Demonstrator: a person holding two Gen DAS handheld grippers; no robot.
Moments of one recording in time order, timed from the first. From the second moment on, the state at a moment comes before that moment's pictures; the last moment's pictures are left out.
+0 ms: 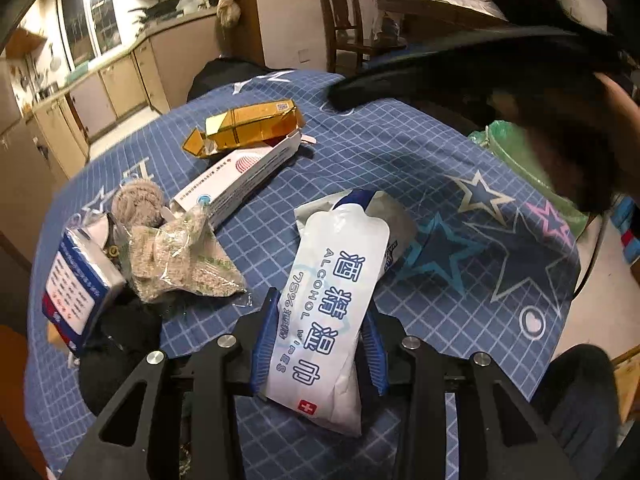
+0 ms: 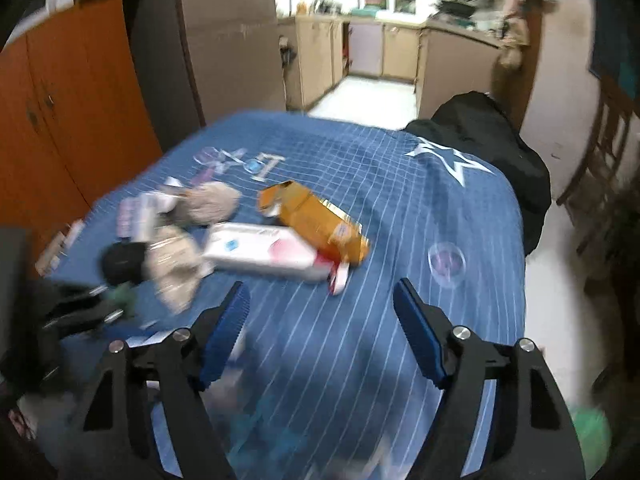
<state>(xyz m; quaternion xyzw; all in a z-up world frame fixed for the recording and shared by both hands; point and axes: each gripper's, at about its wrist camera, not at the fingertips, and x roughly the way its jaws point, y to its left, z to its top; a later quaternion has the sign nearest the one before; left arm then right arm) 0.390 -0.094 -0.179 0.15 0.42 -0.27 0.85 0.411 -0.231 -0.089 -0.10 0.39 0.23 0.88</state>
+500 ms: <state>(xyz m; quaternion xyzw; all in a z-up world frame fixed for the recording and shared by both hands) 0.406 -0.098 -0.178 0.13 0.45 -0.28 0.84 0.521 -0.177 -0.128 -0.15 0.50 0.28 0.80</state>
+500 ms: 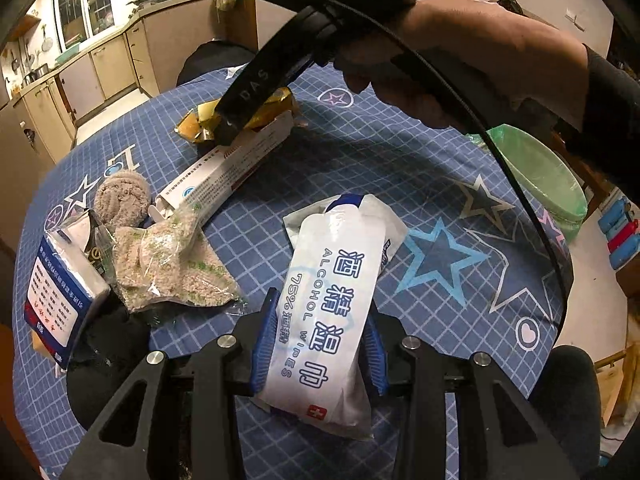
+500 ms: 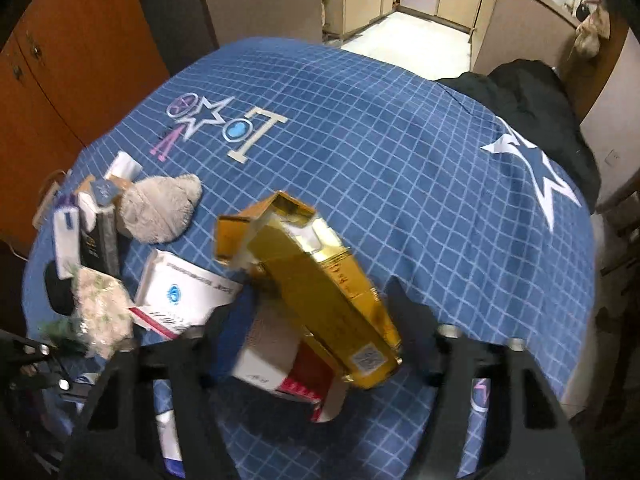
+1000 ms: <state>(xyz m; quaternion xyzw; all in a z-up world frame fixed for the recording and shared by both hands) 0.389 -0.095 -0.174 0.09 0.42 -0.22 0.88 0.464 -0.212 -0.086 -0.05 0.42 0.25 0.87</state>
